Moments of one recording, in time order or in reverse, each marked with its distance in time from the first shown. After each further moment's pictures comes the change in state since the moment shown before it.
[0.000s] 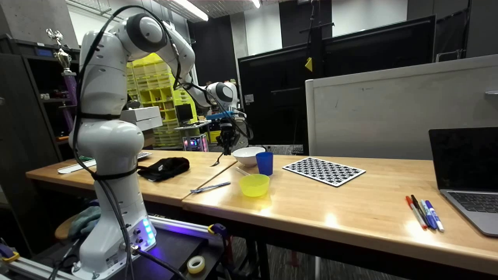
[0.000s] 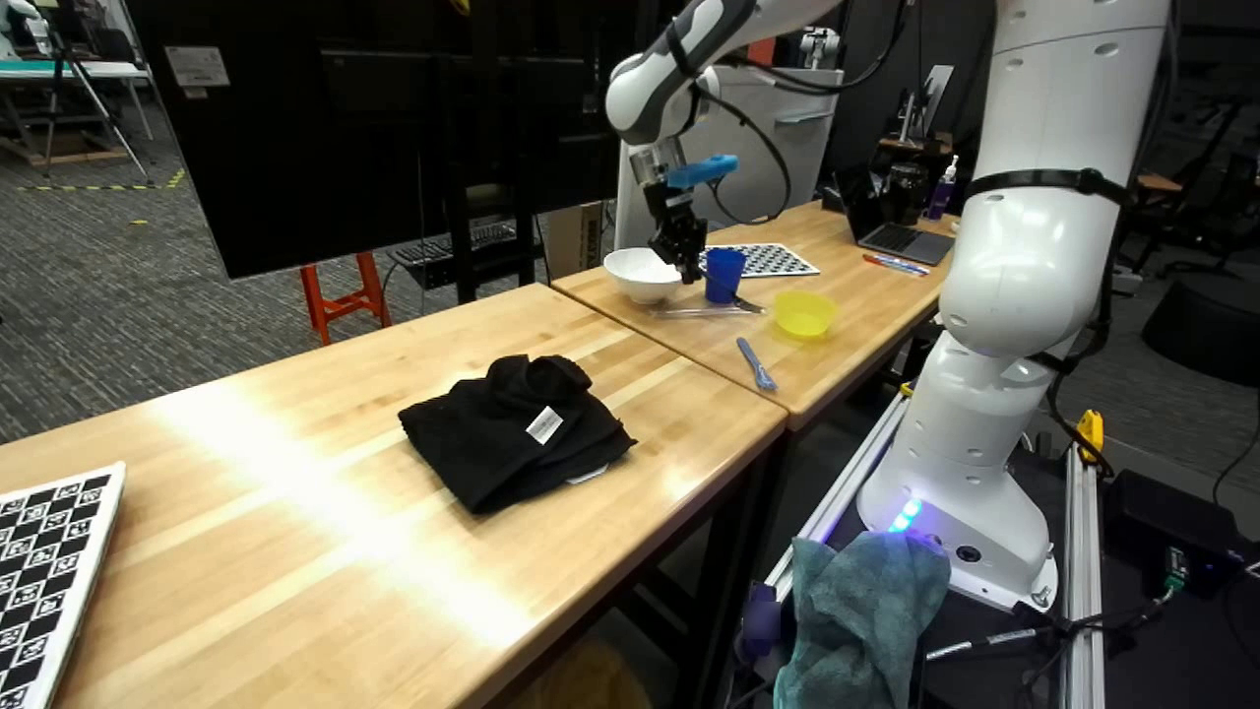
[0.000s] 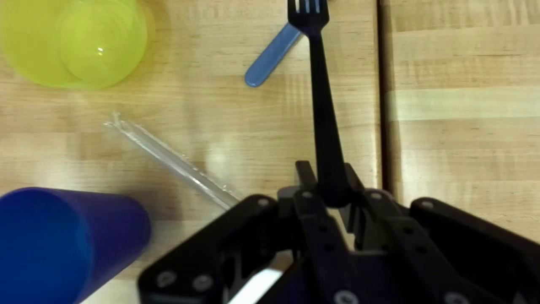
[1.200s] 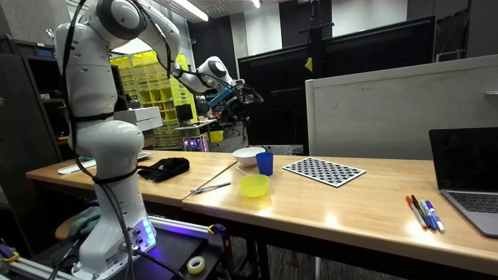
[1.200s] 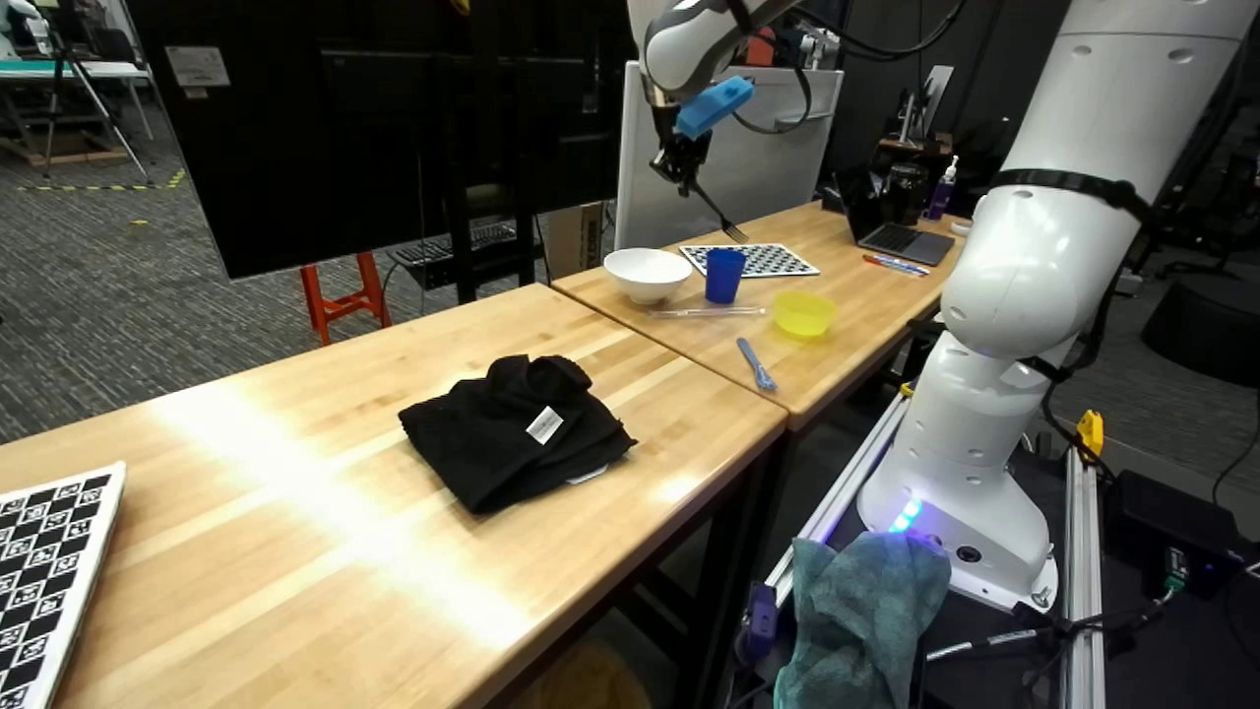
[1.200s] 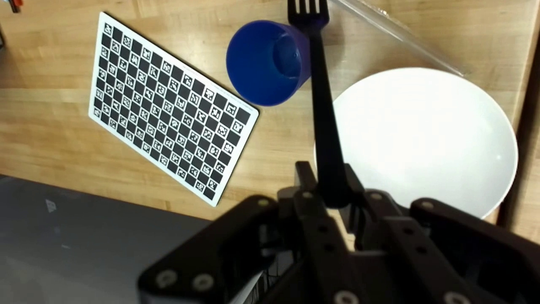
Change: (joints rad) arm 0.008 -0.214 -0.023 -0.038 -0.384 0.286 0.256
